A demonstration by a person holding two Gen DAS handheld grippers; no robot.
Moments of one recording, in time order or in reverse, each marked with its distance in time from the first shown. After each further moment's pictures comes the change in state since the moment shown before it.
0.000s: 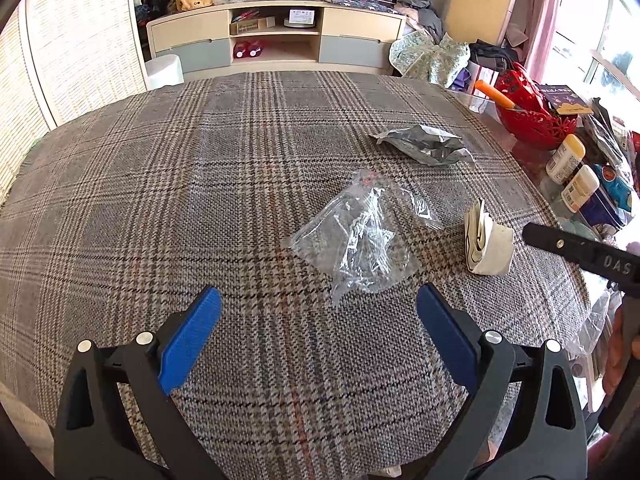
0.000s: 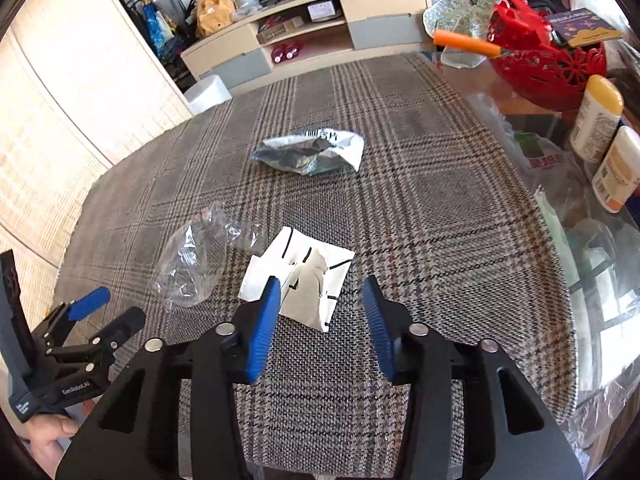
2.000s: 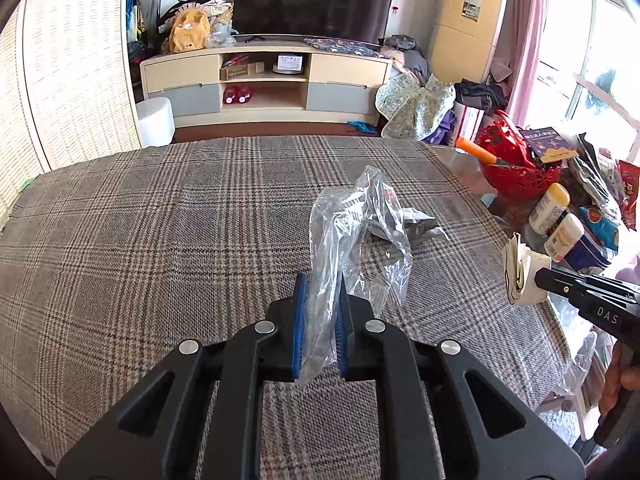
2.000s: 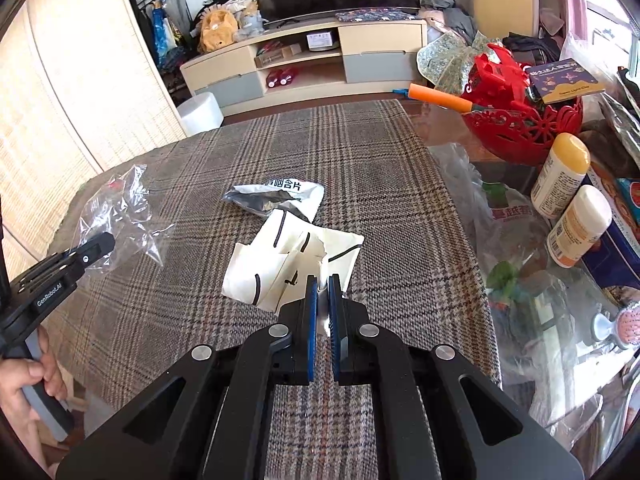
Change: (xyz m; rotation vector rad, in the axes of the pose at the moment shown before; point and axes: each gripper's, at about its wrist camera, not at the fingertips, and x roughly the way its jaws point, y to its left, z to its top) left arm -0.019 -0.026 0.045 0.010 -0.159 -0.031; right arm -0.040 -0.023 0.017 -0.091 -0.117 -0.083
